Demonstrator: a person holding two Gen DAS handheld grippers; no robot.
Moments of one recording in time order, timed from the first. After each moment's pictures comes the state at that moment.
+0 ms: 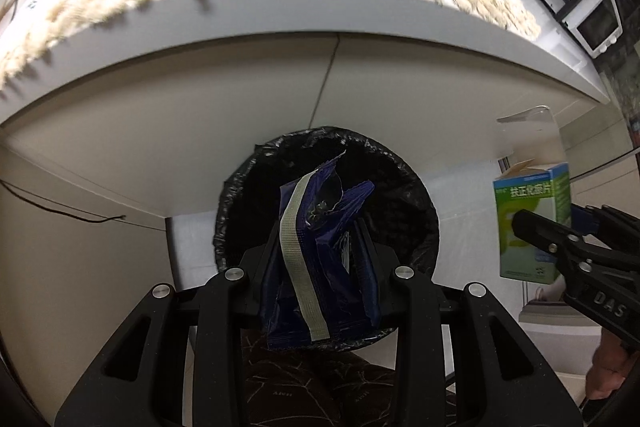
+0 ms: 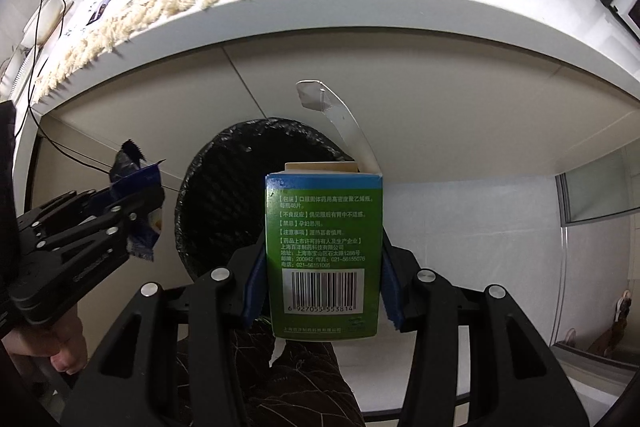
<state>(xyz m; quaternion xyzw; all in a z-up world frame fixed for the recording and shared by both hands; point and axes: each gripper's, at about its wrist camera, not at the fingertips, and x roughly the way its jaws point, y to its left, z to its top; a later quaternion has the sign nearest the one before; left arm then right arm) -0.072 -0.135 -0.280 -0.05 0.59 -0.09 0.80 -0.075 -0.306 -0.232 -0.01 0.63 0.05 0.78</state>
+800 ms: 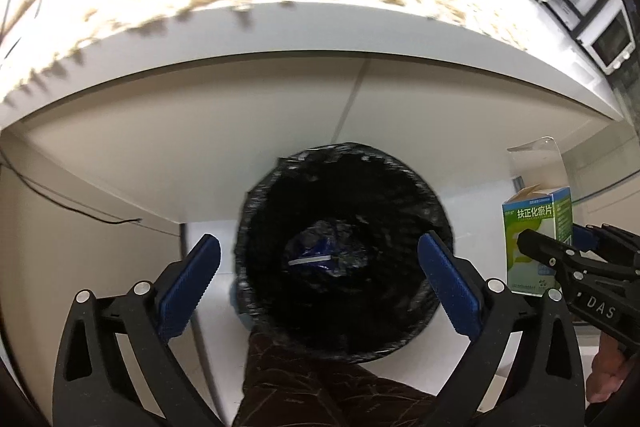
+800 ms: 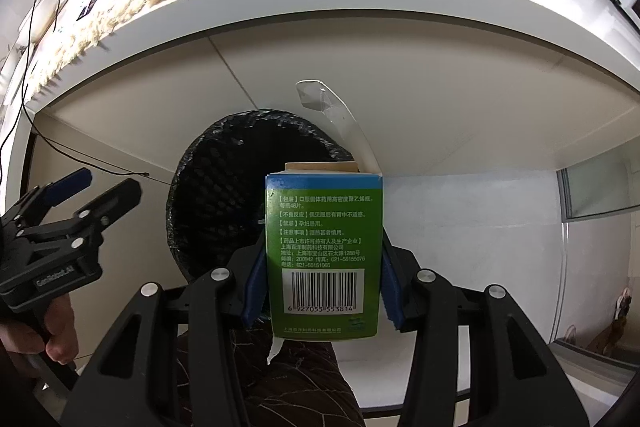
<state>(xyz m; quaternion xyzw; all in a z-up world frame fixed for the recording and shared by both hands) -0.072 -0.119 -0.276 -0.05 0.57 -0.05 0.82 -0.068 -0.308 -0.252 -0.01 0.64 0.05 0.77</state>
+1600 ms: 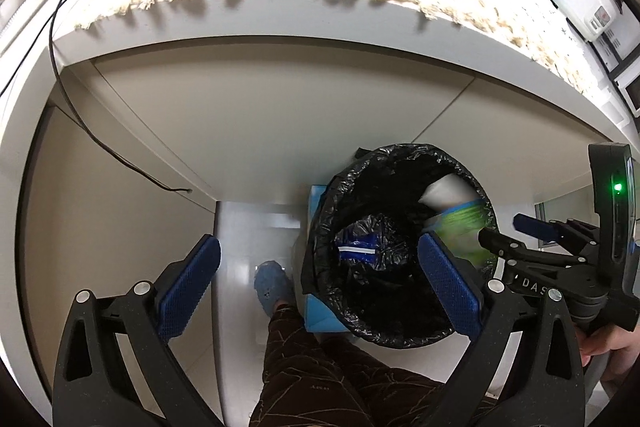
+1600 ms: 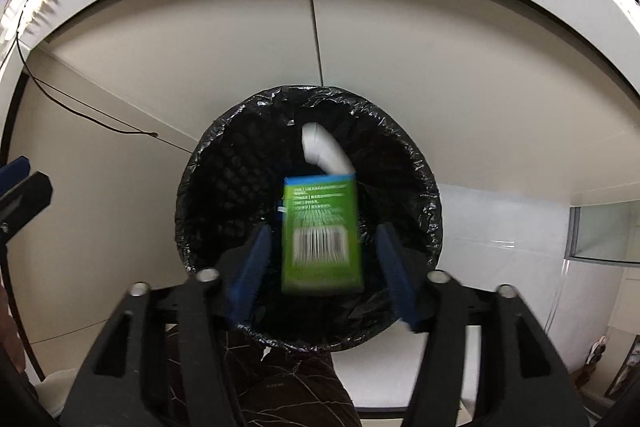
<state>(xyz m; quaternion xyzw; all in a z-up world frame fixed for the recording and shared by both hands) -0.092 -0.034 -0.272 -0.08 0.57 0.03 0.81 -0.044 -0.223 -0.315 -0.08 0.66 0.11 0.74</state>
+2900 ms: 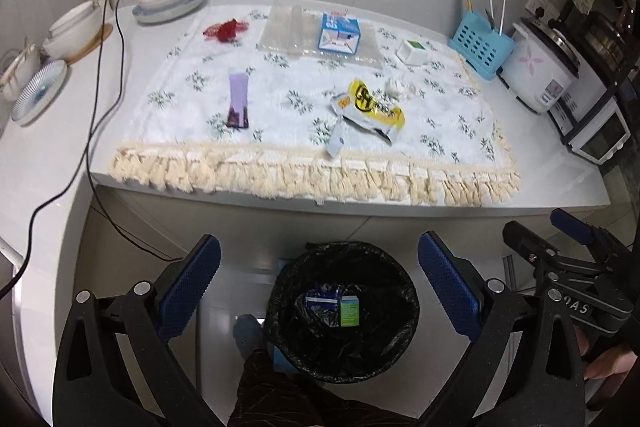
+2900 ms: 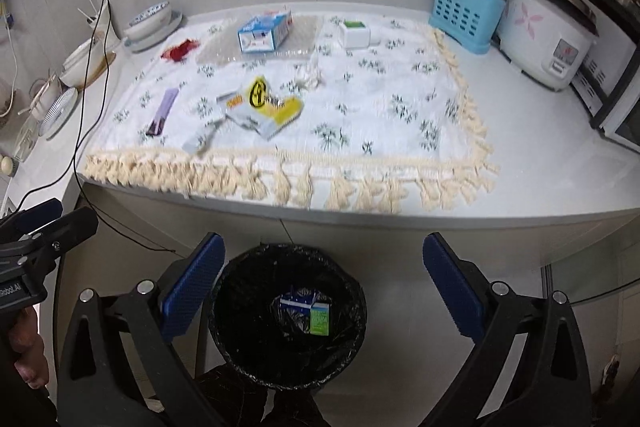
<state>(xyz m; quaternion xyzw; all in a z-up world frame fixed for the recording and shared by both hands) -0.064 -0.064 -0.100 -0.10 0.48 0.02 0.87 -0.015 -0.261 -0.094 -0.05 0.50 0.09 0.86</state>
